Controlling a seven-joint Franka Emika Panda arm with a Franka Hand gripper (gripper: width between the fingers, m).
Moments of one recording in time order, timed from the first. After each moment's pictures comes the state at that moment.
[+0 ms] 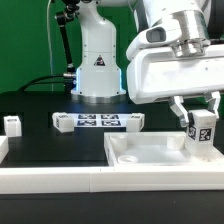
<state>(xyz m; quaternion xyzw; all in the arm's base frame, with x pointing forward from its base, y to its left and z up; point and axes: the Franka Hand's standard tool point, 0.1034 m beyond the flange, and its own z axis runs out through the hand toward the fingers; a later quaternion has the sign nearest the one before) 0.620 0.115 0.085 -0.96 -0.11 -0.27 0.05</state>
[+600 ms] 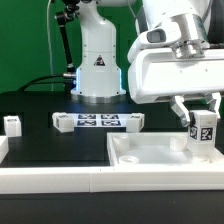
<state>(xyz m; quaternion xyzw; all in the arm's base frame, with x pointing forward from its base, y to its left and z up) 0.620 0.117 0.085 -0.95 -0.11 -0.30 0.04</state>
